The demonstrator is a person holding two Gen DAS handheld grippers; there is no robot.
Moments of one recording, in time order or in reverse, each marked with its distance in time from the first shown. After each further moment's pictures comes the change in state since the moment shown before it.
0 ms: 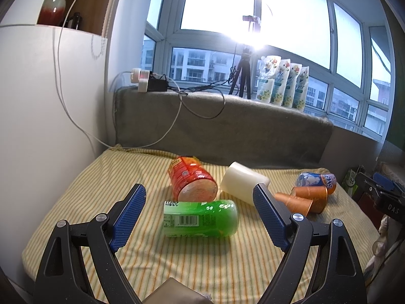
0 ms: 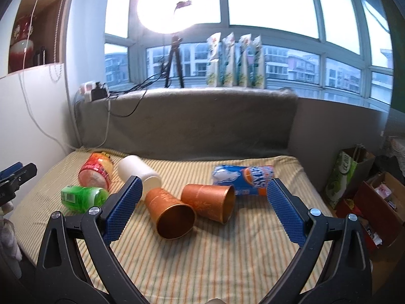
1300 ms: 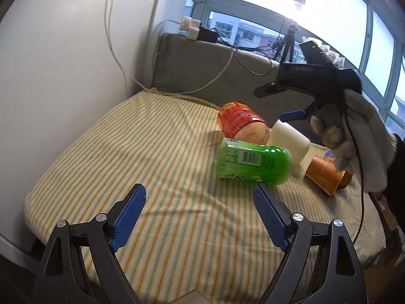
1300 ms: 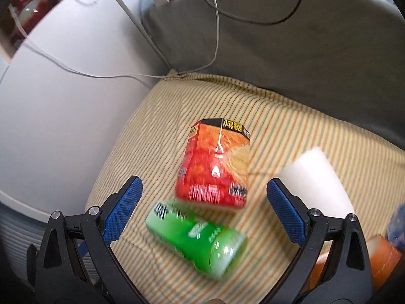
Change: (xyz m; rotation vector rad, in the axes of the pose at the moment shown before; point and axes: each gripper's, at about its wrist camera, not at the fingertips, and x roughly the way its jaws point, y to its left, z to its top) left arm -0.003 0.080 -0.060 -0.173 0.192 0.065; right arm 0.243 0.198 0.050 -0.043 0.717 0.614
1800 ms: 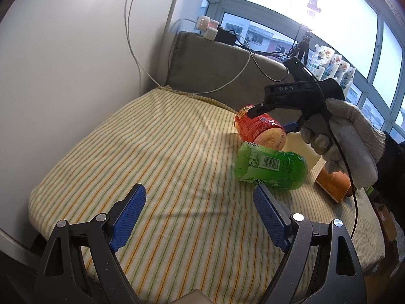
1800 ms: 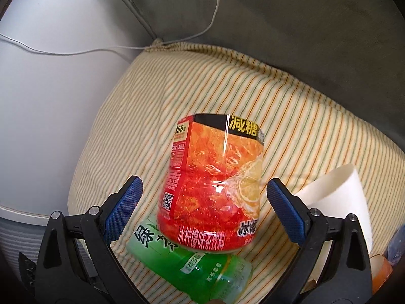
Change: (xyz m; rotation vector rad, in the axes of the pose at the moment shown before) left arm 0.004 0.026 0.001 -0.053 -0.001 0.018; right arm 0.073 0.002 0.023 -0.013 0.179 -0.073
